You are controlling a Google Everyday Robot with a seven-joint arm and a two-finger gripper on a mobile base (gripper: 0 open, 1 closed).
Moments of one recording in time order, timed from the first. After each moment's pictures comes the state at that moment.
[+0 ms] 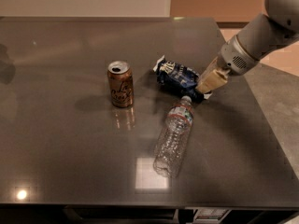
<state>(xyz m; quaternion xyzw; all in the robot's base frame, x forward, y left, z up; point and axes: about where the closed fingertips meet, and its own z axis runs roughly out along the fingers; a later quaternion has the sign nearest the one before) 0.576 -0.159 0.862 -0.54 0.80 0.17 0.22</state>
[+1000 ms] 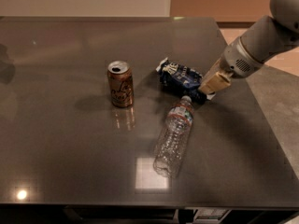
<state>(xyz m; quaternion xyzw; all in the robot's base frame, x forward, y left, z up) 0.565 -0.162 0.866 -0.53 0.80 0.15 0.23</state>
